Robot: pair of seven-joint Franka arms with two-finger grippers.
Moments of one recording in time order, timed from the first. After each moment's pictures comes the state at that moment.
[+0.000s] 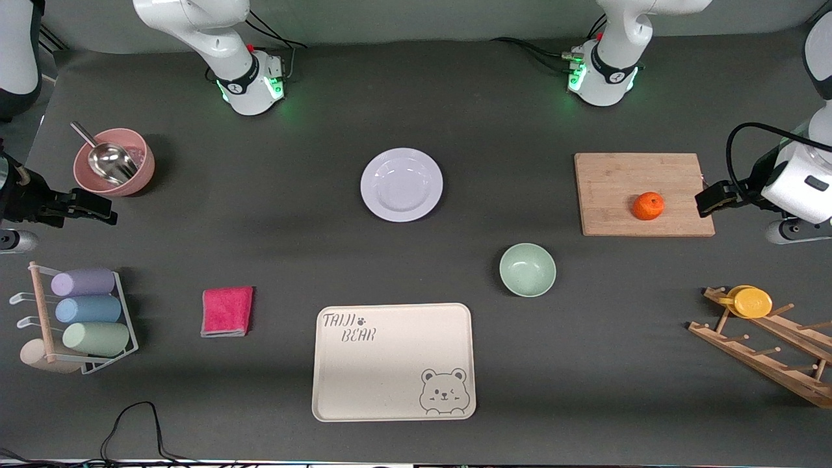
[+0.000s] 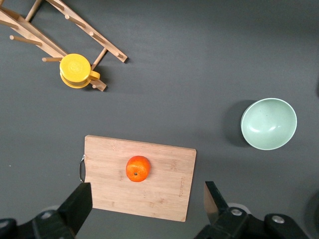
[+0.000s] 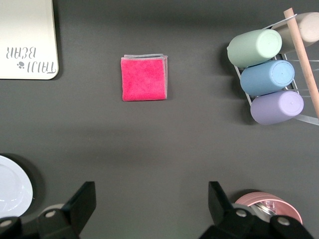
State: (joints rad) left arm -0.16 0.08 0.10 -1.57 0.06 1.60 -0.17; right arm 0.04 0.12 -0.10 -1.53 0.00 1.59 -0.08
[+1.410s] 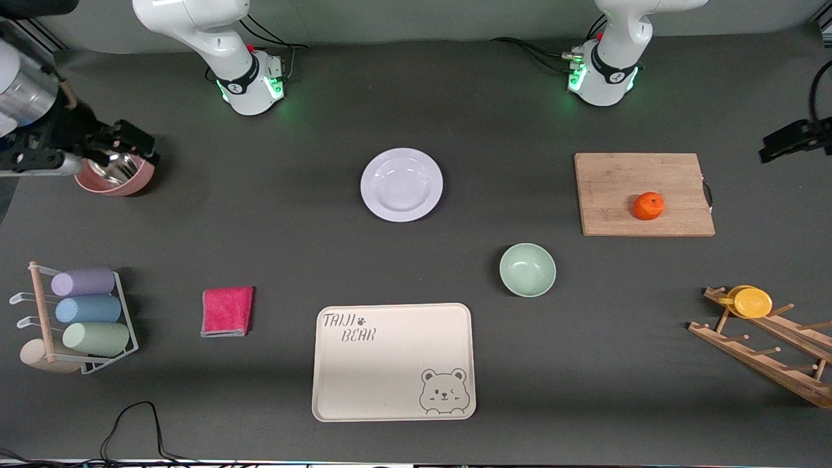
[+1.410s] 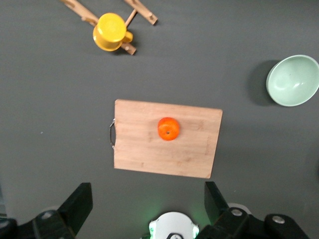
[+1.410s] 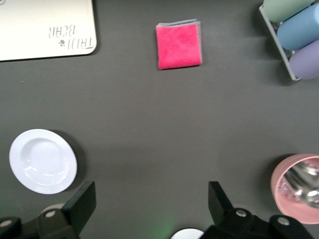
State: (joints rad) left arm 0.01 -0.04 0.10 -1.56 0.06 1.38 0.03; right arm 0.20 -0.23 -0.09 -1.86 0.04 1.60 0.18
